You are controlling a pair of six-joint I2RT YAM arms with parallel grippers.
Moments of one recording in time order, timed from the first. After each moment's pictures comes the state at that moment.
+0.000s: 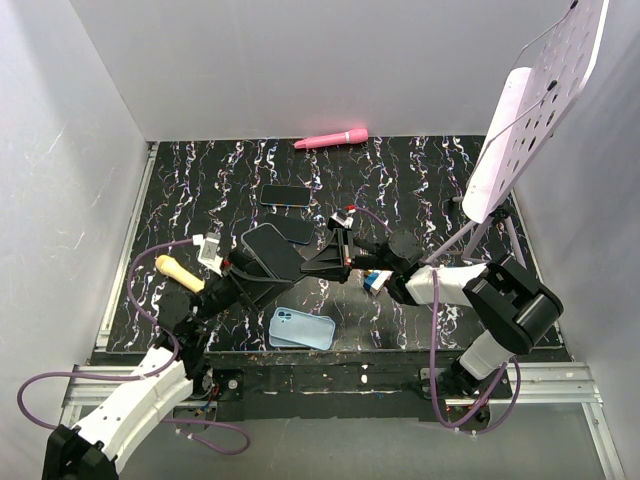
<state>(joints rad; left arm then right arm) -0.50 0.50 0.17 0.74 0.57 -1.01 0.77 1.59 0.61 1.27 -0.83 1.90</state>
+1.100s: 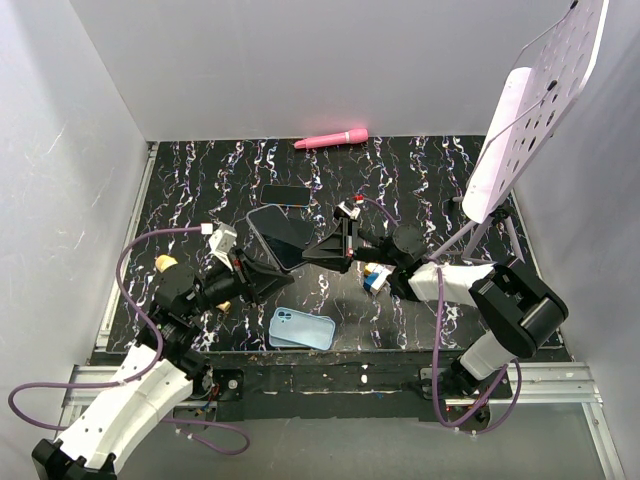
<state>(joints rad) -0.51 0.49 0.46 0.11 0.61 -0.59 0.76 1.55 0.63 1.25 -0.79 1.88</state>
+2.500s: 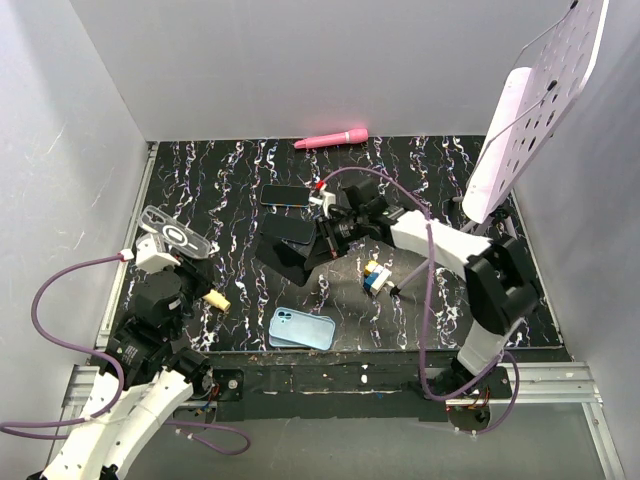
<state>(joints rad) -0.50 0.35 0.70 -0.65 -0.46 -0.72 0.70 1.67 1.20 -0.24 -0.85 0.42</state>
